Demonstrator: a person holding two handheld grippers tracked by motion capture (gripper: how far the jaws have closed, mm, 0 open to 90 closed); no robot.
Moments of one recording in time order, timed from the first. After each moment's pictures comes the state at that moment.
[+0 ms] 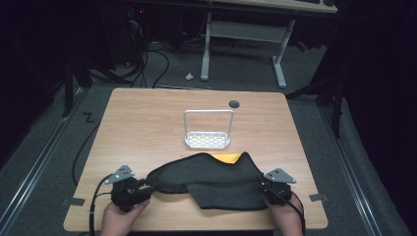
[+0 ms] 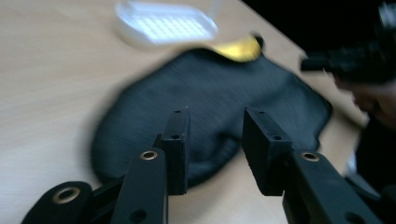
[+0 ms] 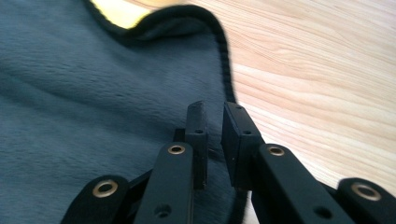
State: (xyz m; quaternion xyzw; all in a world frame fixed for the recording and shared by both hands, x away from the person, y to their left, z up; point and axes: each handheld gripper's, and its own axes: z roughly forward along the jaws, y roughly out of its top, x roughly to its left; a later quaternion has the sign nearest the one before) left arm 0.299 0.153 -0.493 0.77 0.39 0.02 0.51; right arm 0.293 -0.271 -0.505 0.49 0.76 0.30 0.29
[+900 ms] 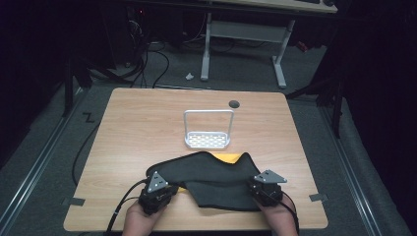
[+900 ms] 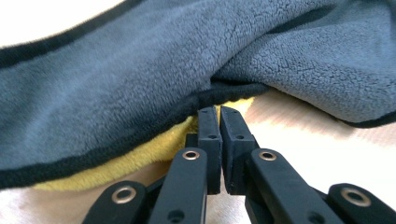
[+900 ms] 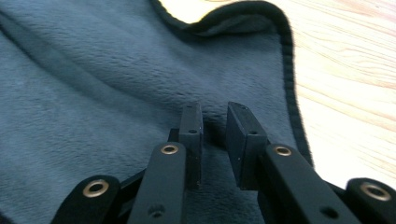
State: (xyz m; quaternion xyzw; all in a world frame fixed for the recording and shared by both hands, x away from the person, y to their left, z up) left arm 0.306 0.110 -0.530 0.82 0.38 0.09 0.42; right arm 0.294 -0.253 -0.512 0.46 0.79 0.32 0.25
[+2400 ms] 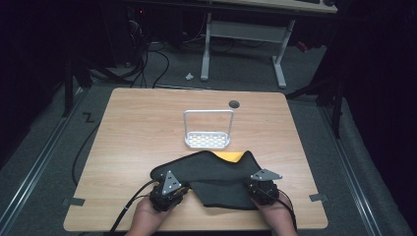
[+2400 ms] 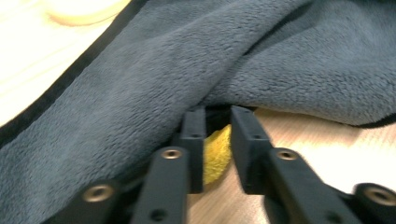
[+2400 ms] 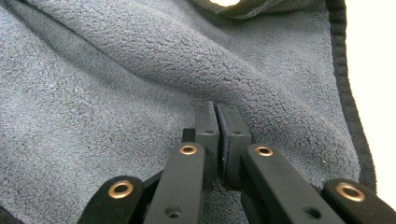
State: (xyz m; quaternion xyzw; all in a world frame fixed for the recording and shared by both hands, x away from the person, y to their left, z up) left arm 0.312 0.081 -0.532 0.85 0.31 0.14 0.41; right arm 0.303 -0.250 -0.522 0.47 0.80 0.31 0.20
